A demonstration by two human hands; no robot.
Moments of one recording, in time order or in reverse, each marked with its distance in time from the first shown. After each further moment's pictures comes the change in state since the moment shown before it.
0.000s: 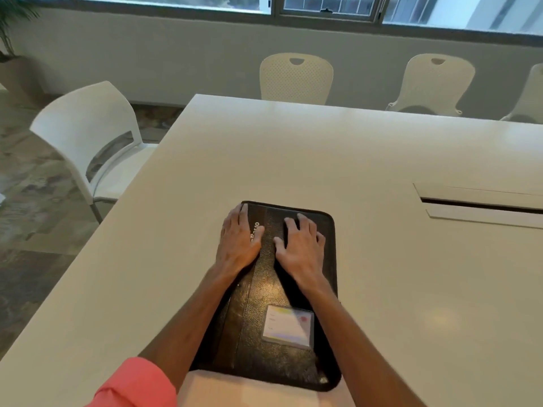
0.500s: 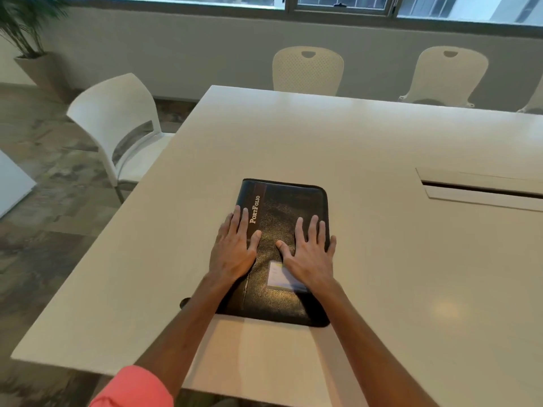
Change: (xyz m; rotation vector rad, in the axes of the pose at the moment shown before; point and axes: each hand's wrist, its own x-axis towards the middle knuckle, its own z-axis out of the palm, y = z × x) left_hand -0.112 -0.020 -0.015 0.156 -0.018 -0.007; right_hand -0.088 0.025 0.013 -0.082 -0.200 0.015
